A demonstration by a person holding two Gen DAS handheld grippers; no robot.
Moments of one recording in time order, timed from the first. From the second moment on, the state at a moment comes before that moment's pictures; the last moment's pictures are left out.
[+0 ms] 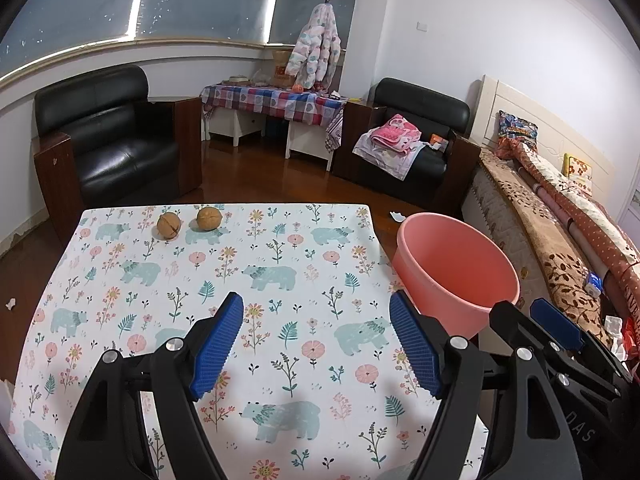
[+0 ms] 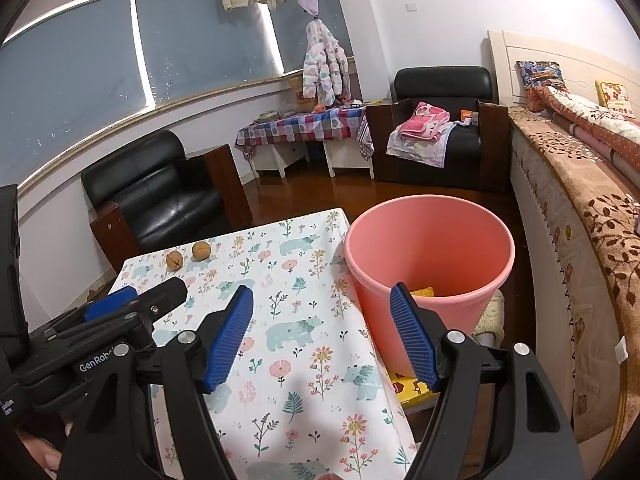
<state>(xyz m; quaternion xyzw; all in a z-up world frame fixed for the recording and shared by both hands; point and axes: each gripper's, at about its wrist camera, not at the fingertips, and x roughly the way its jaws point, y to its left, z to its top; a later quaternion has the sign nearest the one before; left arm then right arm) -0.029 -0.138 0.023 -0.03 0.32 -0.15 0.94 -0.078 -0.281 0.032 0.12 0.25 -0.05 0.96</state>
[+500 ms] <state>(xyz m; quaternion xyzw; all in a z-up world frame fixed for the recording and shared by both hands) -0.029 -0.138 0.023 -0.03 0.32 -0.15 0.94 -0.077 -0.280 0.027 0.12 0.26 -0.05 0.96</state>
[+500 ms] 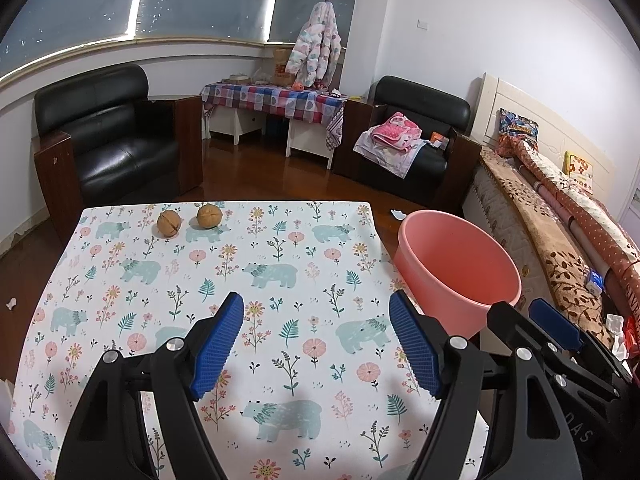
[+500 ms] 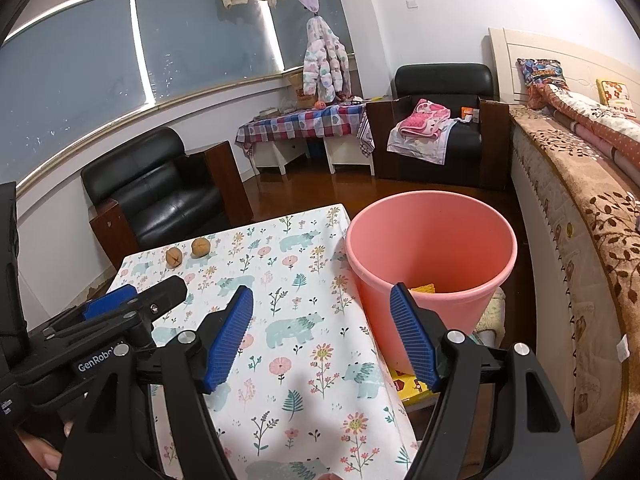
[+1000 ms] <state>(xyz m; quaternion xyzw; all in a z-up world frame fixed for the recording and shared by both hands) -0.027 -0.135 0.018 -0.03 0.32 -0.14 0.93 -0.075 -0.279 0.021 0.12 0.26 -0.05 0.96</state>
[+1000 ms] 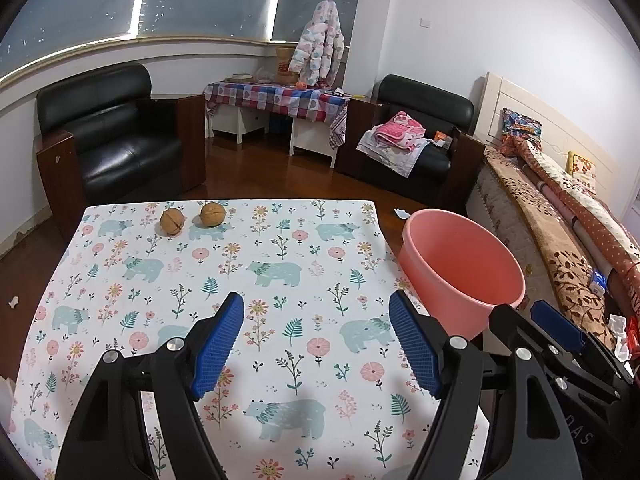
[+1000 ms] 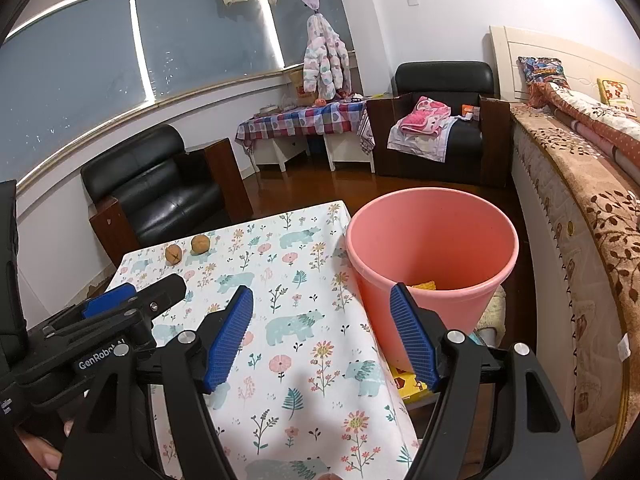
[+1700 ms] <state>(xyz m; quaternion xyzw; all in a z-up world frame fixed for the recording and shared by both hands) -0.021 -0.132 0.017 -0.02 0.33 -0.14 0.93 -0.069 -0.277 0.017 0.12 0.27 -0.05 0.95</state>
